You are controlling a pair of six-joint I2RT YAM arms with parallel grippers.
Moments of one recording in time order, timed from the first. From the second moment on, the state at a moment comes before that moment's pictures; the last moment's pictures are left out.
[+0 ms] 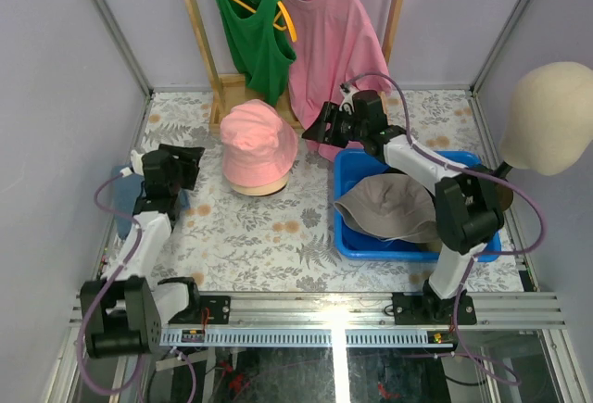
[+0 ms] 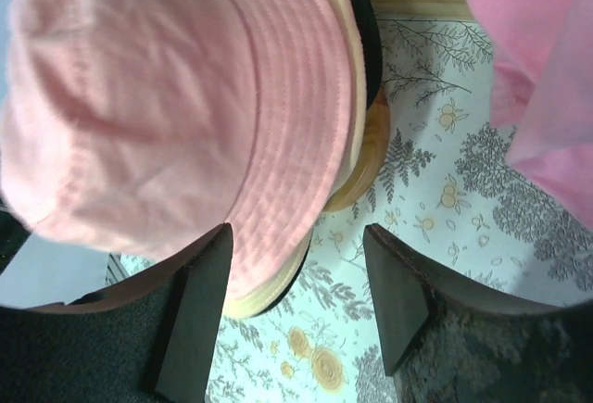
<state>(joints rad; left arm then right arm) 0.11 1.14 0.58 0.09 0.05 -1.22 0.44 1.84 1.33 0.01 -0.43 0.66</state>
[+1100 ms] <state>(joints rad) -0.68 1.61 1.48 -0.16 0.13 -0.54 0.37 1.22 1.14 -0.61 0.21 0.37</state>
